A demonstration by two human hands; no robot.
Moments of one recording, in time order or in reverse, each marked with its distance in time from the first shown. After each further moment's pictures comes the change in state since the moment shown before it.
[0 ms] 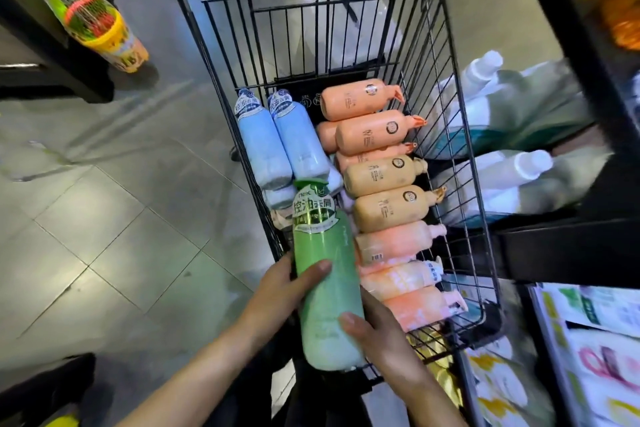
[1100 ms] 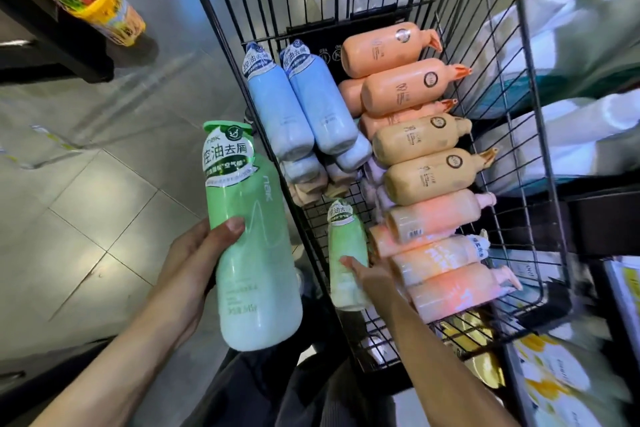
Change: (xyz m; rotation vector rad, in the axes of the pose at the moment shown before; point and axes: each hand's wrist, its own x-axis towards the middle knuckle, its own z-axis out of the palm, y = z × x) left_hand -0.009 -0.005 -0.099 -0.230 0.234 0.043; right_hand 0.151 0.141 -0.016 -0.245 0.408 0.473
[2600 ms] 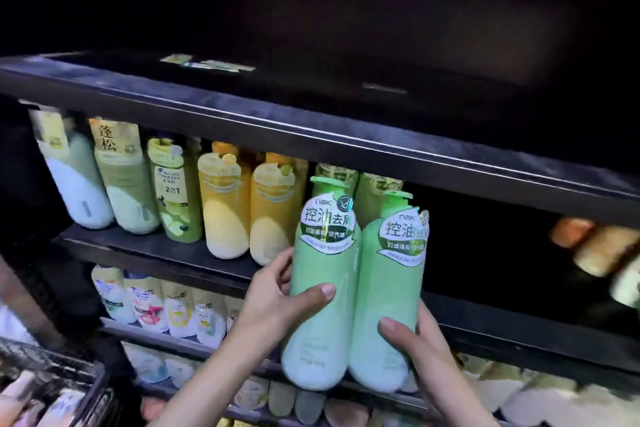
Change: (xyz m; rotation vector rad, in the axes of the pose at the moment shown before) left_hand -0.475 -0.137 0.461 0.358 -1.446 0.436; right_hand -0.519 0.421 -0.330 1.042 0.907 -0.844
